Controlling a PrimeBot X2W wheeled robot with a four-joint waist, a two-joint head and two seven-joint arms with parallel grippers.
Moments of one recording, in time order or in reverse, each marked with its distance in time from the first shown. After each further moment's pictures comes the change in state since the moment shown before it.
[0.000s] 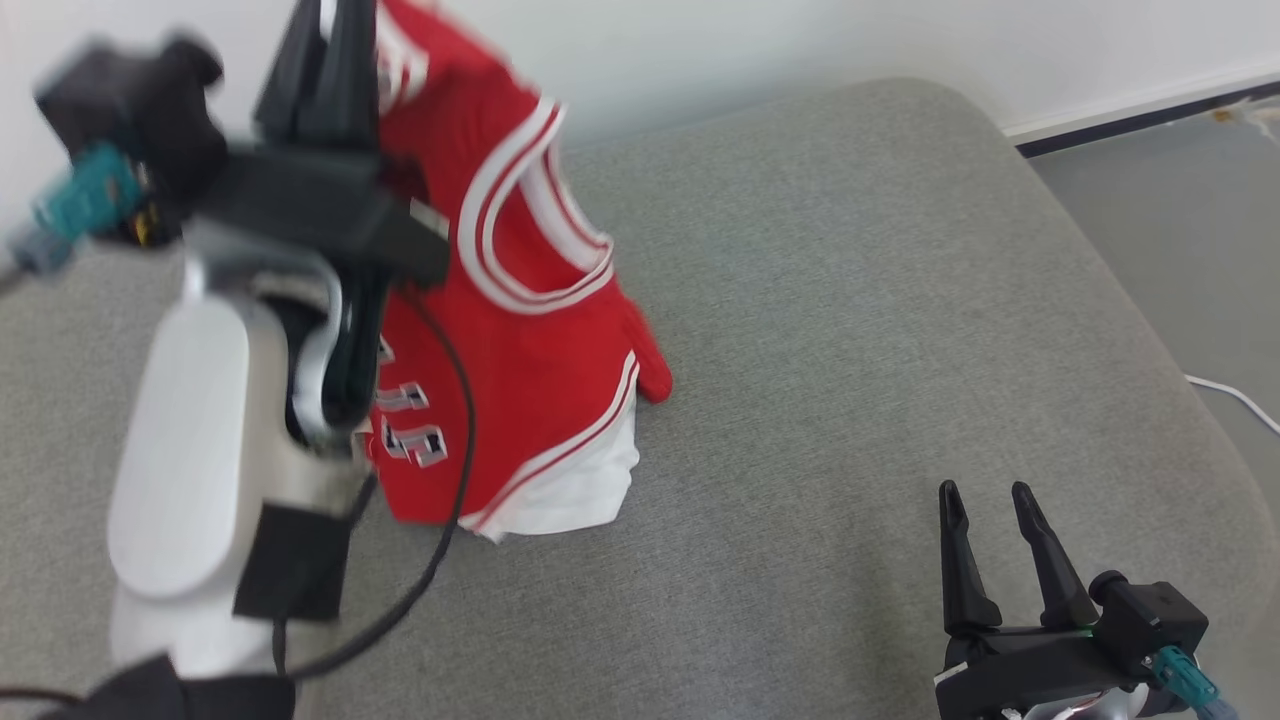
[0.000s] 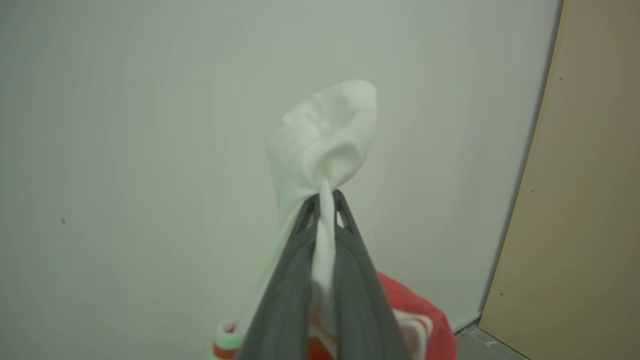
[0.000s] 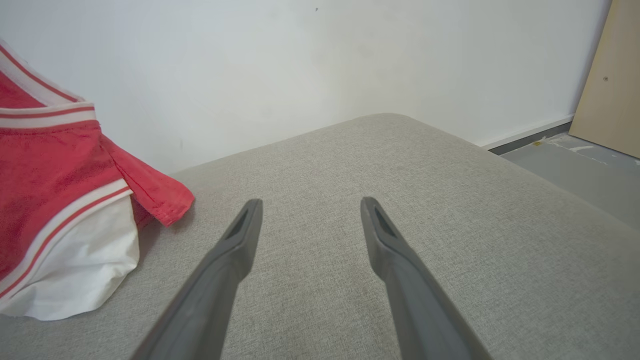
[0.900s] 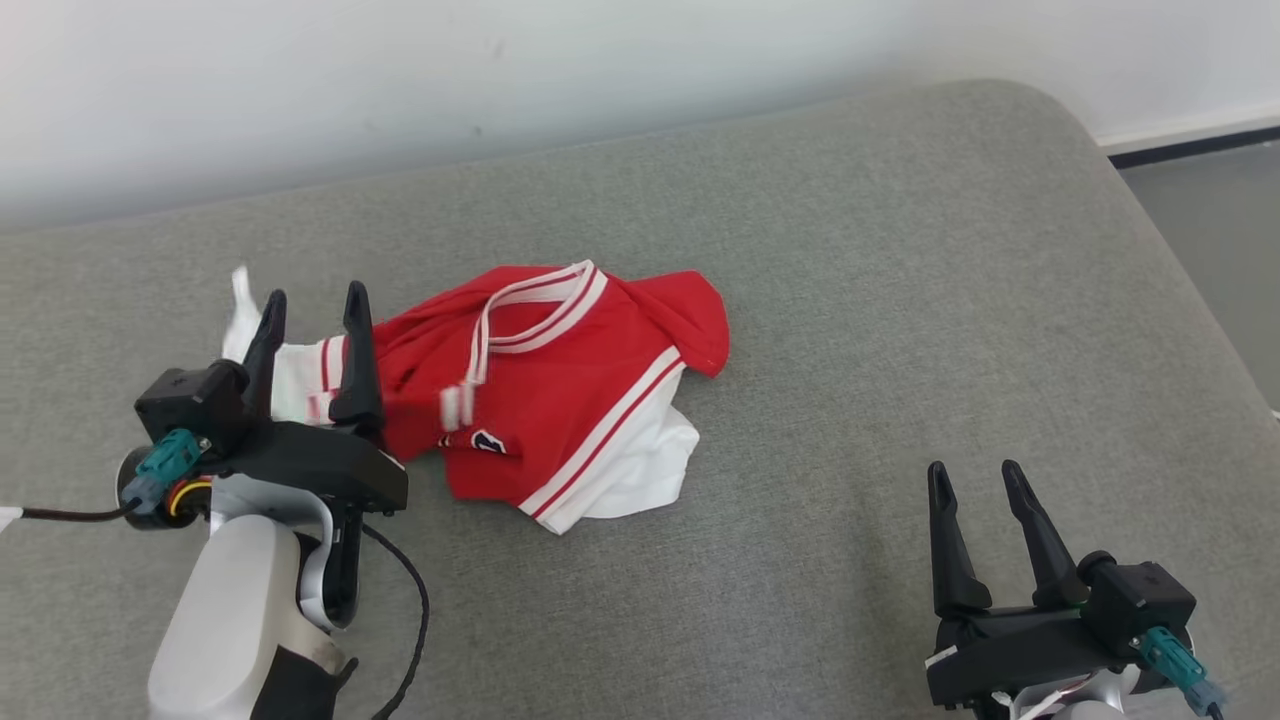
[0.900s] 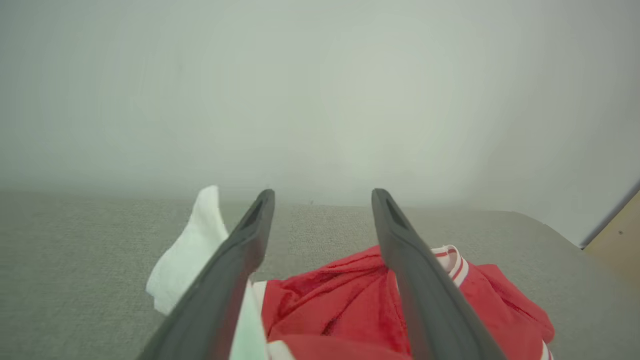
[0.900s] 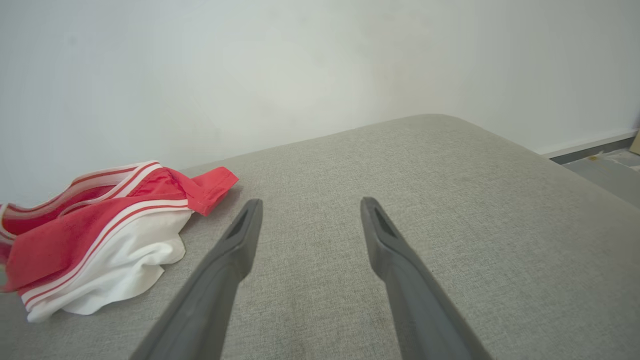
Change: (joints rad) left arm 0.247 0.043 0.054 0.382 0.010 -0.001 -0.258; right arm -0.035 0.000 0.012 0.006 -0.031 0.000 0.000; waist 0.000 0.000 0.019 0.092
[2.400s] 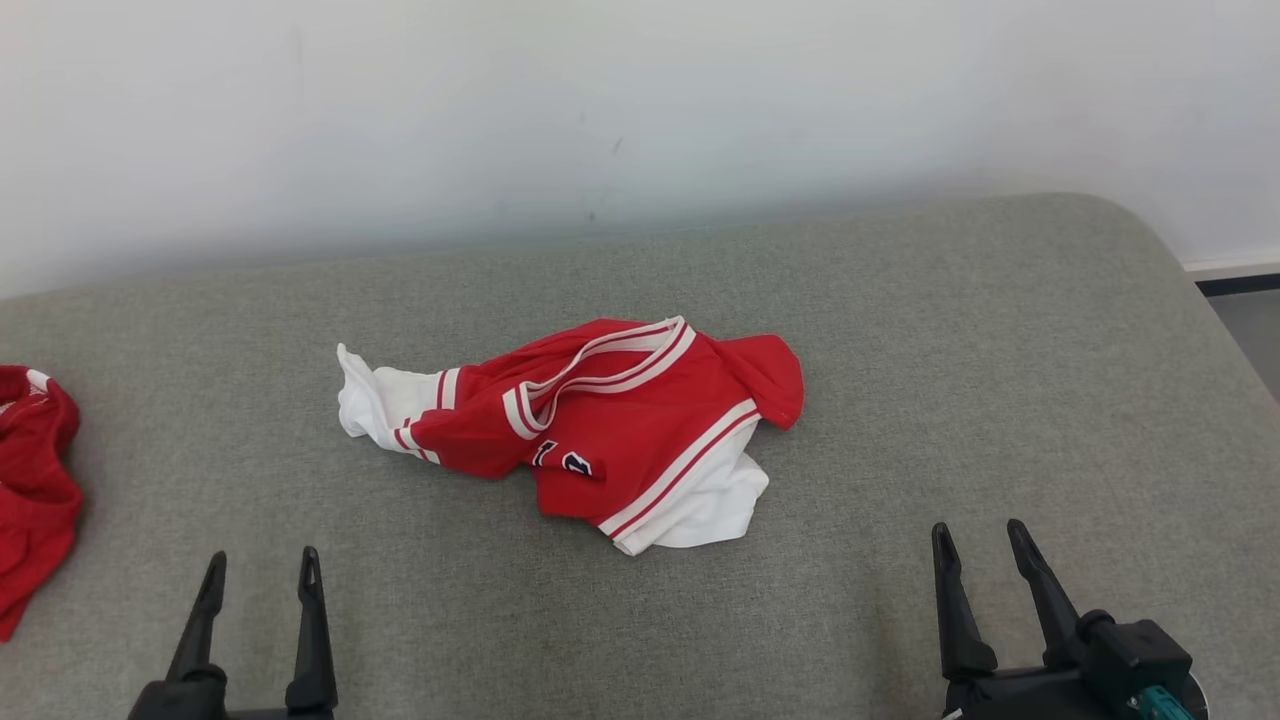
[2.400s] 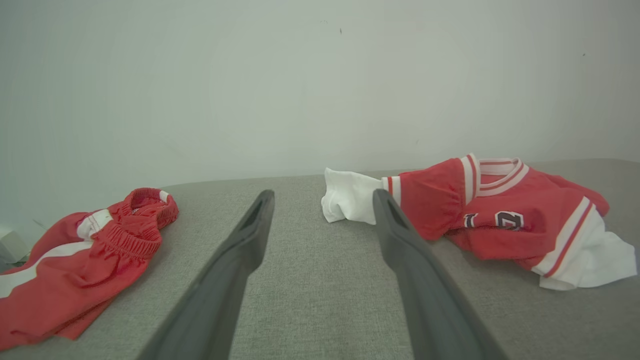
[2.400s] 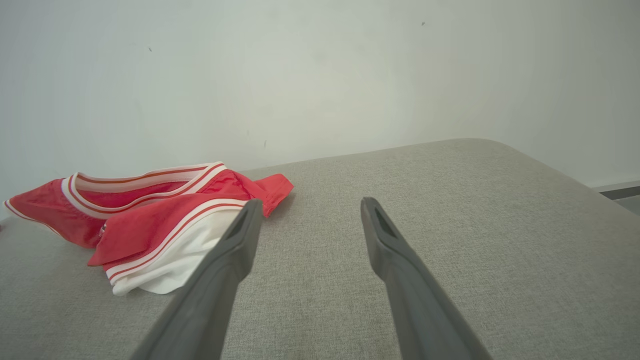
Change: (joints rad) left arm 0.597 -0.045 0.179 -0.488 0.323 -0.018 -0.004; right arm 0.104 0.000 -0.006 -0.036 -0.058 0.000 0.000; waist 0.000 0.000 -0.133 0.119
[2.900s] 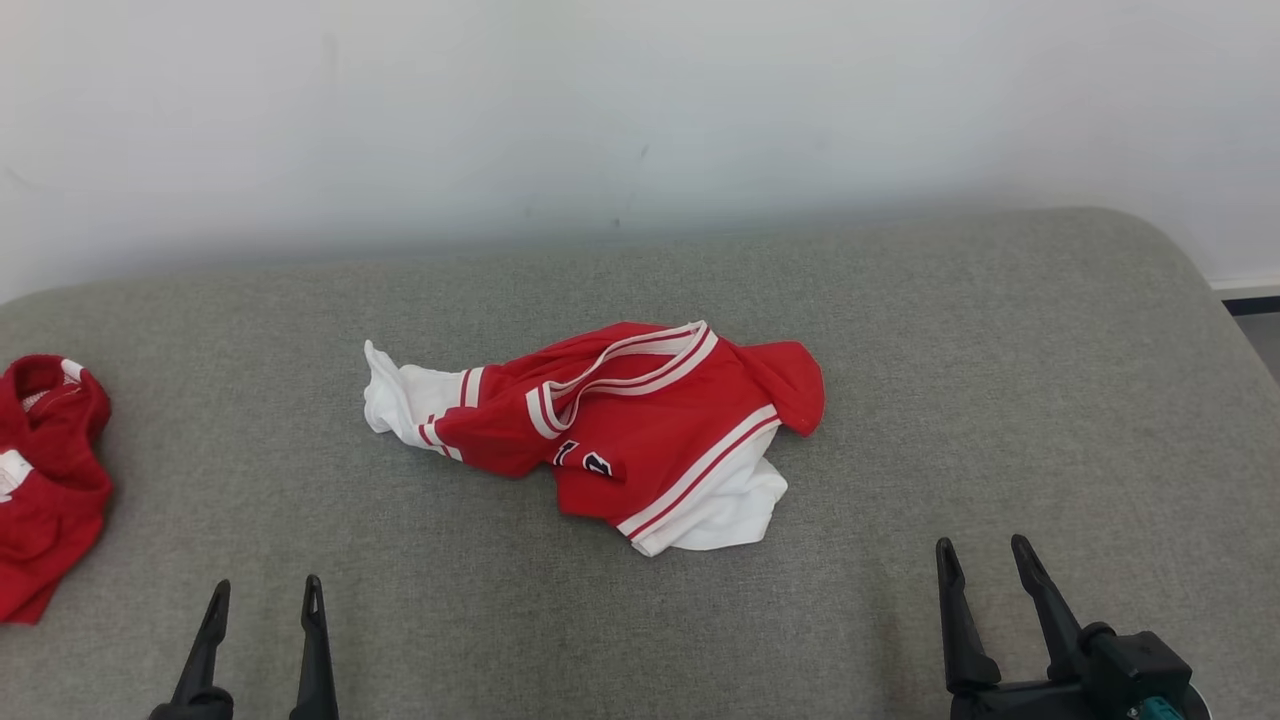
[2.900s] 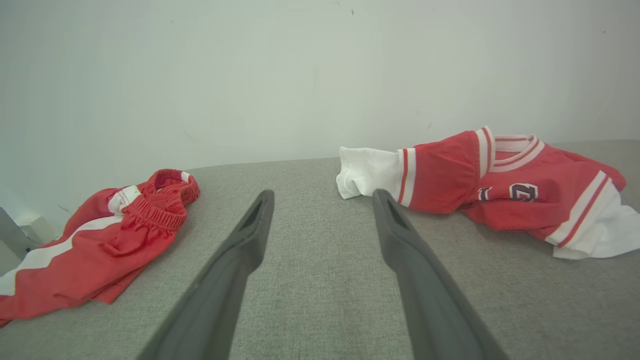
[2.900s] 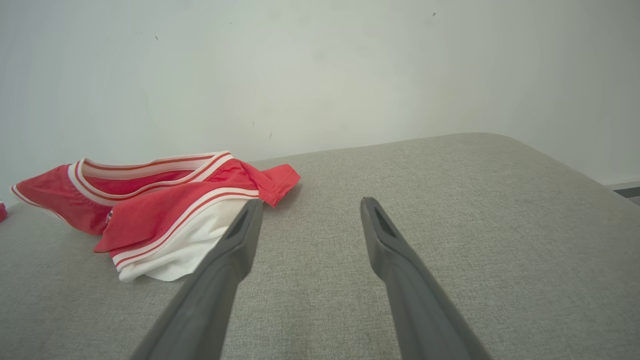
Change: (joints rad) left arm 0.035 0.000 -0.003 0.012 0.022 0.010 0.000; right arm 0.017 0.000 -0.007 0.013 -0.010 0.000 0.000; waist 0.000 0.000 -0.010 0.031
